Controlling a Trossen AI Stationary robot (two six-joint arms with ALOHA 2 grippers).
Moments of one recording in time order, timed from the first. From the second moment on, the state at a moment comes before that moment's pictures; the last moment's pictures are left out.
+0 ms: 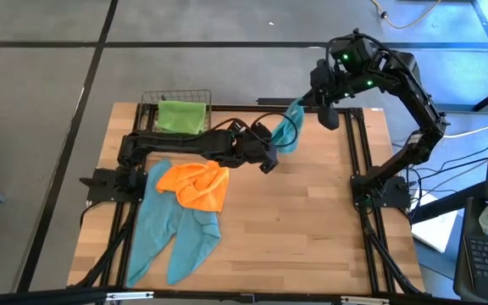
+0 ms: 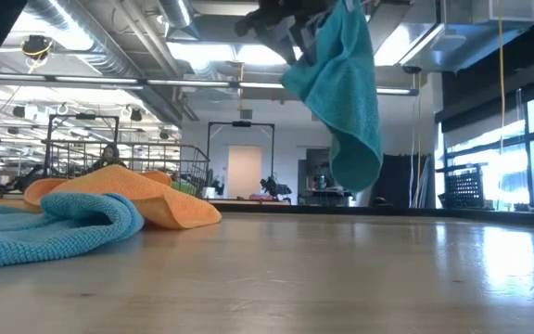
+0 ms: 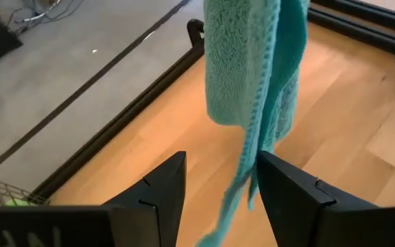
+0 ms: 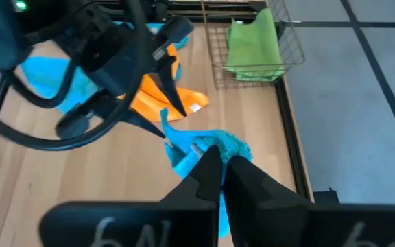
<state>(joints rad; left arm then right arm) -0.01 1.98 2.01 -0.98 -0.69 -0.54 -0.51 1.56 2.21 -1.43 -0.31 -0.37</state>
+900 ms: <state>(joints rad) -0.01 1.98 2.01 -1.13 -0.60 -0.34 -0.51 1.53 2.21 -1.44 -0.39 -0.40</state>
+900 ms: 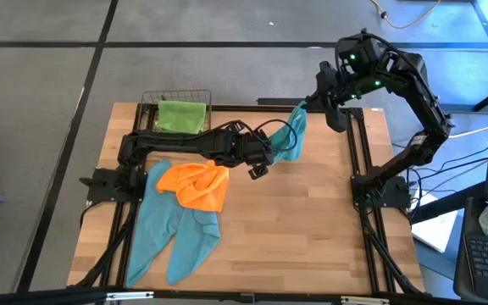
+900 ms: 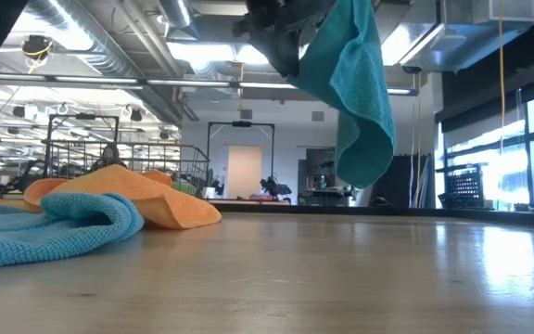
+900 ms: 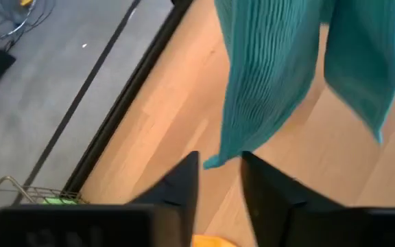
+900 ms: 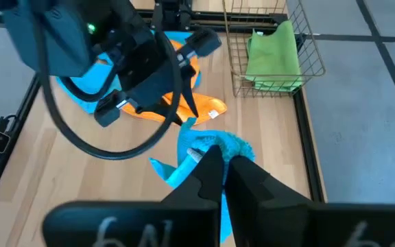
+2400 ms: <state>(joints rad) 0.02 1.90 2.01 -1.04 -0.10 -0.18 -0.49 1.51 2.21 -1.50 -0.45 -0.27</state>
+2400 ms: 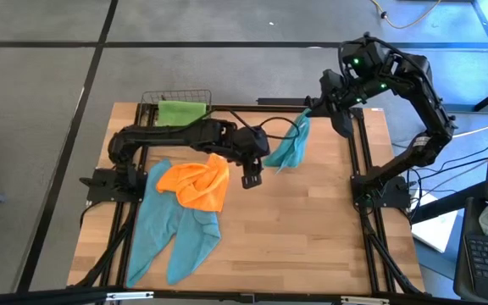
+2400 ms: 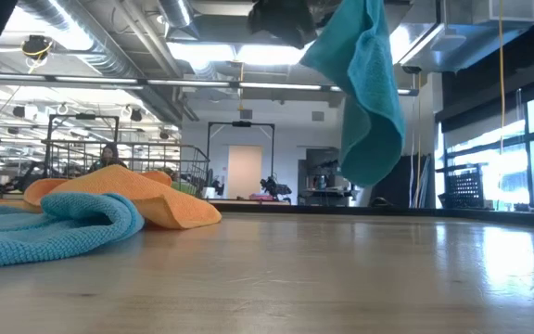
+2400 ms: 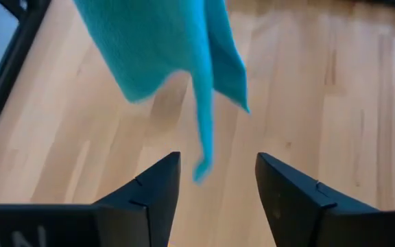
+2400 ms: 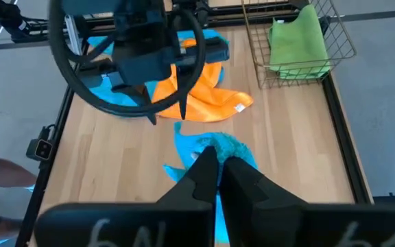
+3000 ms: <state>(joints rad) -0.02 1.95 2.01 -0.98 -0.21 -0.26 -0.49 1.50 2.21 -1.50 -0.48 -0.32</state>
